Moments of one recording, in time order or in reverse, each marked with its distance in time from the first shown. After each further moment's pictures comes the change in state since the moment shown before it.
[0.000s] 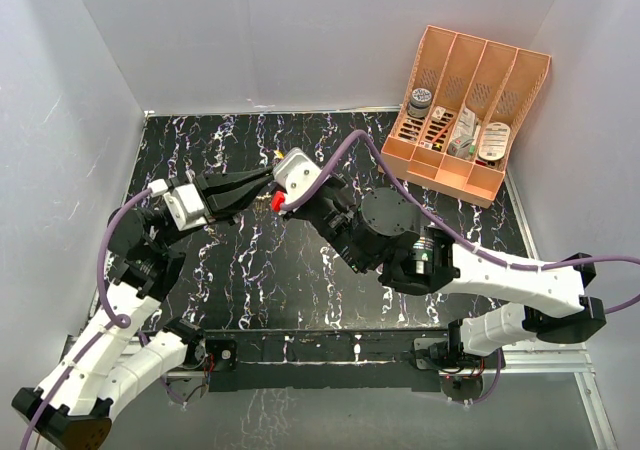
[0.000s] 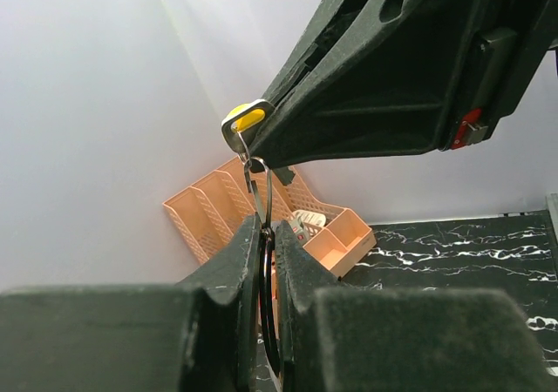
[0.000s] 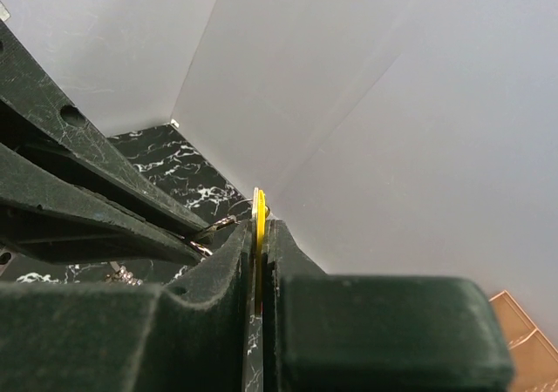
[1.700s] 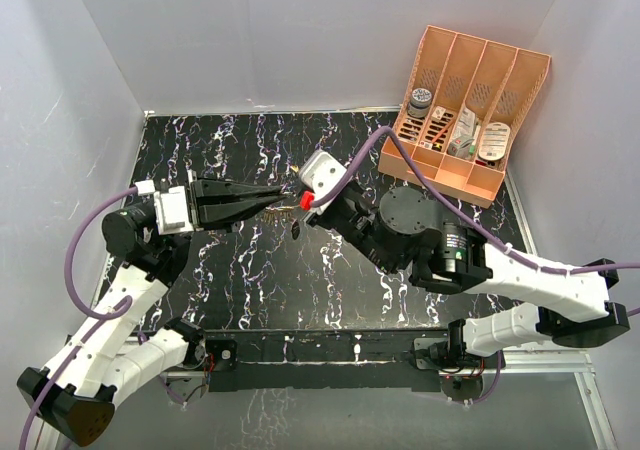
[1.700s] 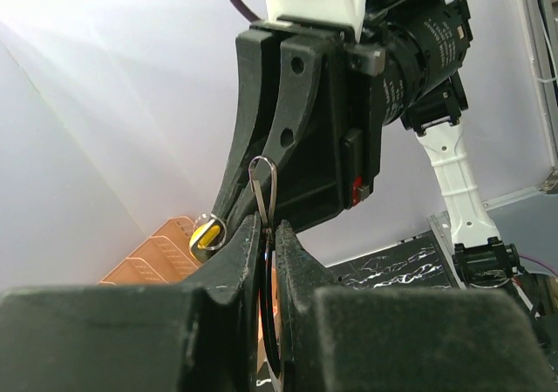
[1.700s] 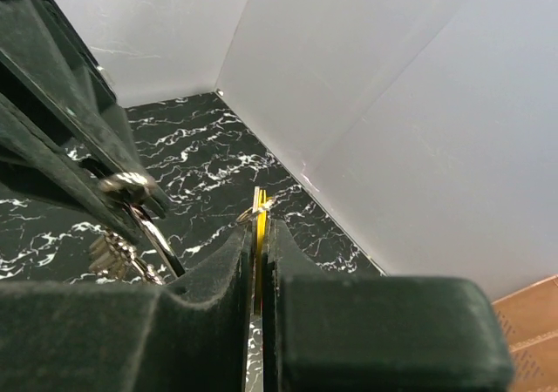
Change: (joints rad) left arm 0.000 0.112 0.050 0.362 0.282 -0.299; right arm -0.009 -0.094 -0.004 -0.259 -0.089 0.179
